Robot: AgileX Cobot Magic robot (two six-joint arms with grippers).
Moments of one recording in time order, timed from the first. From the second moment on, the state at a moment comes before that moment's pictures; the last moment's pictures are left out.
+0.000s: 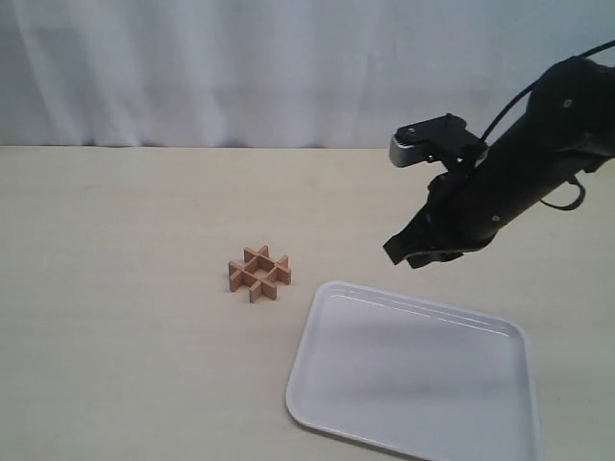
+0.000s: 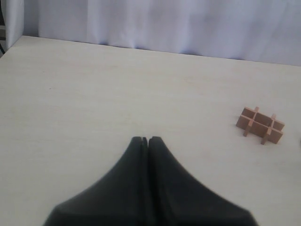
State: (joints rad) left arm -0.08 0.00 0.00 -0.04 0.36 -0.10; right arm 0.14 1.70 -1.17 0.25 0.78 -0.41
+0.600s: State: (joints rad) left arm -0.08 0.00 0.00 -0.04 0.36 -0.10; right arm 0.35 1.92 -1.28 0.24 0.59 -0.33
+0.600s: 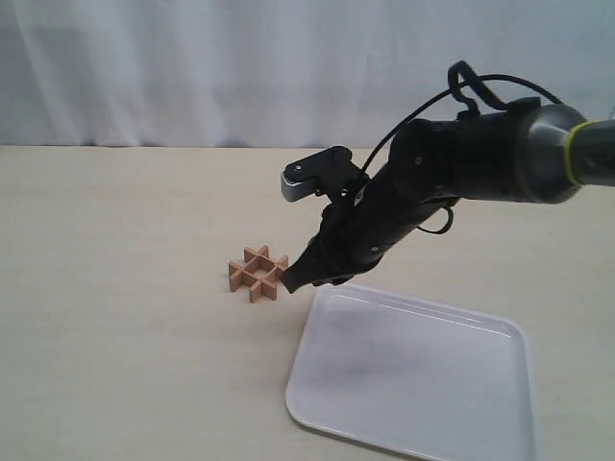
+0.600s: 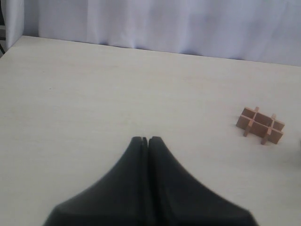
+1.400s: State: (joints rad) left arm -0.08 0.00 0.00 -0.04 0.36 -0.10; right arm 0.35 2.20 -1.55 0.22 0.61 -0.38
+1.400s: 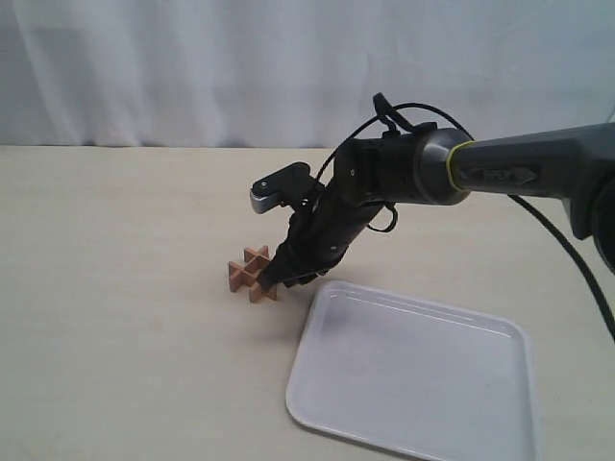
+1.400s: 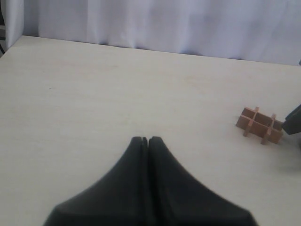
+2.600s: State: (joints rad) left arm -0.08 0.00 0.00 -0.04 0.36 -0.10; right arm 0.35 2.24 -1.55 0.28 0.57 -0.54
